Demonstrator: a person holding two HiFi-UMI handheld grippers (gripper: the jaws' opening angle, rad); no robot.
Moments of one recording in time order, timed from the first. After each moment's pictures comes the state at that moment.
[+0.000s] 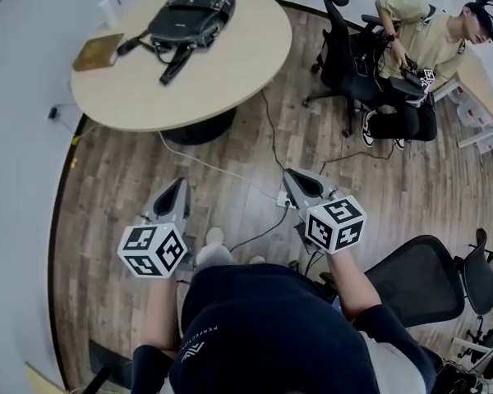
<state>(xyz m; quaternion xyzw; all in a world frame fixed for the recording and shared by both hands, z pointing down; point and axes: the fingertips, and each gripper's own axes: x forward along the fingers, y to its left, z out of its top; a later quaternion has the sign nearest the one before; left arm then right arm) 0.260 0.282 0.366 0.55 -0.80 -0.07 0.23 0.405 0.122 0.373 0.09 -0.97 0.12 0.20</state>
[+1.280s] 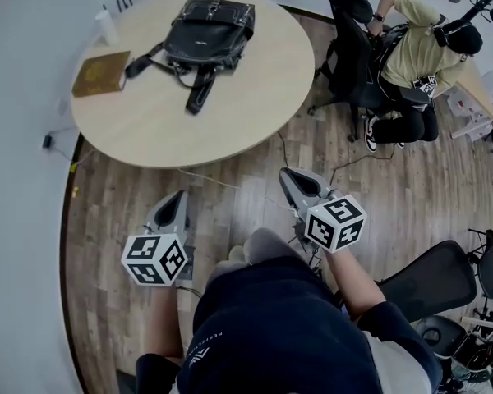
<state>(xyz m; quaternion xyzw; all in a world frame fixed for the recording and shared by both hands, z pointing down) 0.085 0.297 0.395 0.59 -0.76 -0.04 0.26 0.226 0.139 0.371 0.11 -0.97 0.14 0.18</state>
